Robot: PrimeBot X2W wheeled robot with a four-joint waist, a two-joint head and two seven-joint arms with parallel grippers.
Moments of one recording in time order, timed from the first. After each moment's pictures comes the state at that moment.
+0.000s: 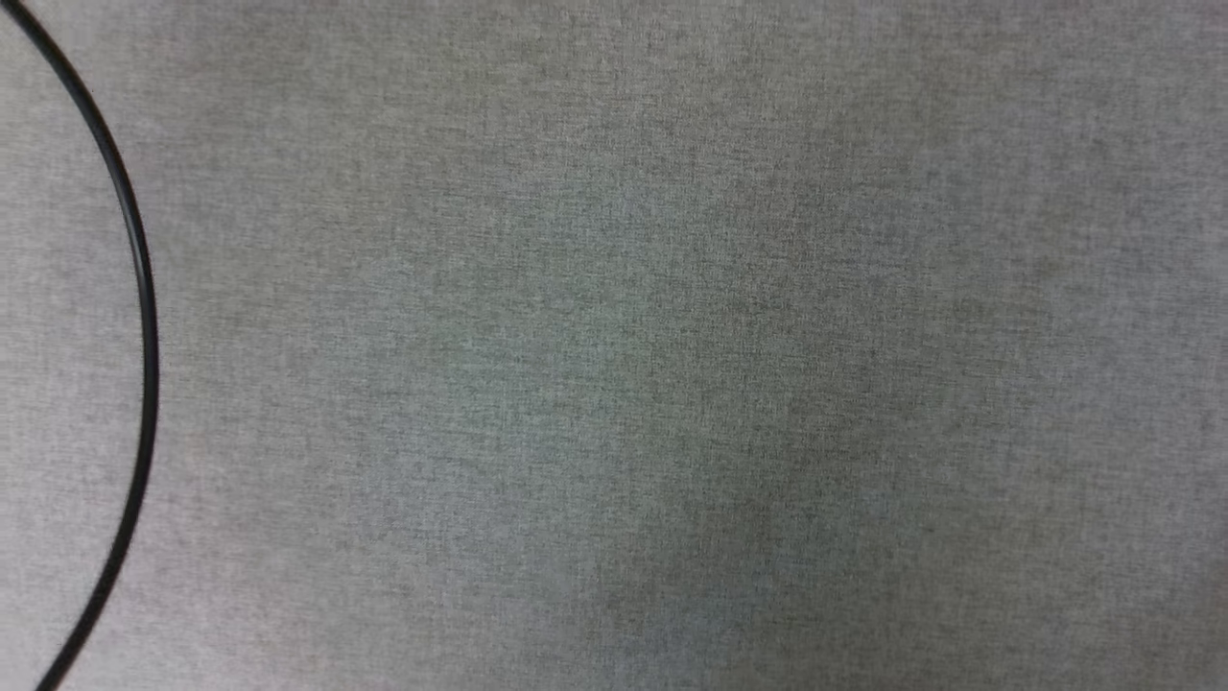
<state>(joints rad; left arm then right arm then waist) -1.75 0.46 -0.38 0.48 -0.41 -0.13 -0.23 -1.75 -0.54 0.43 0.60 0.54 0.13 0.13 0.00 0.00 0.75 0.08</state>
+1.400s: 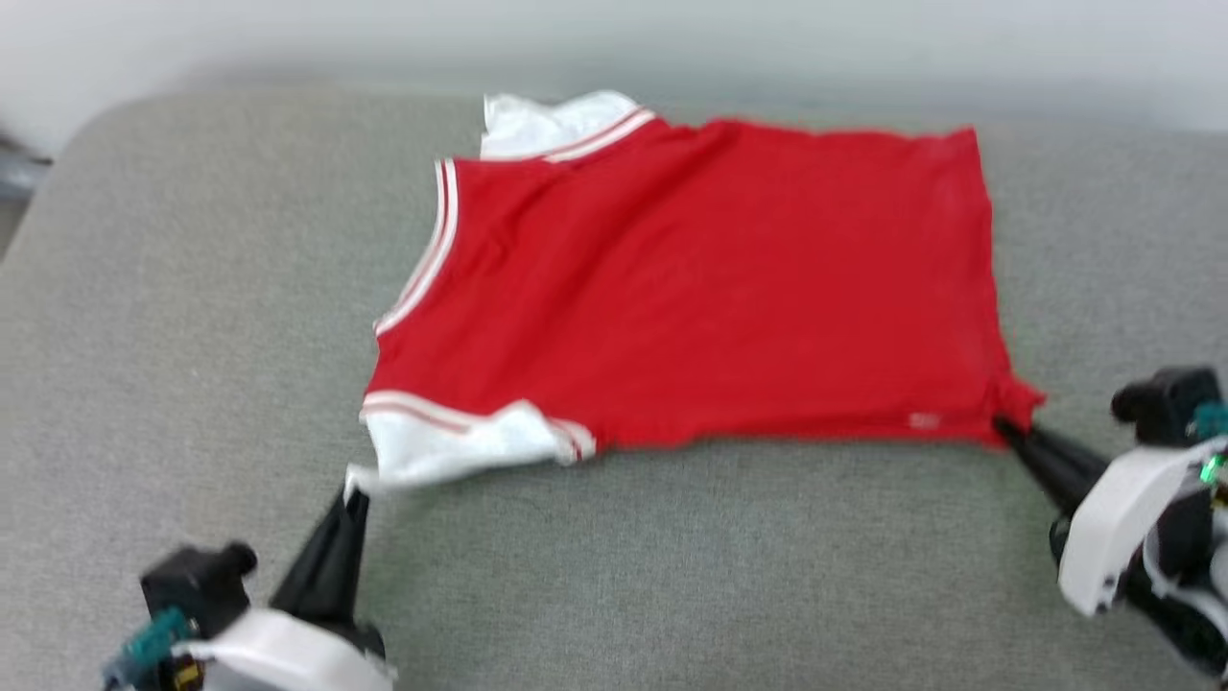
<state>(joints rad) -0.03 0.48 -0.35 -0.01 -0.71 0.08 -0.23 -0.41 -0.67 0.56 0.30 0.77 0.13 0.07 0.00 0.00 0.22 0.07</state>
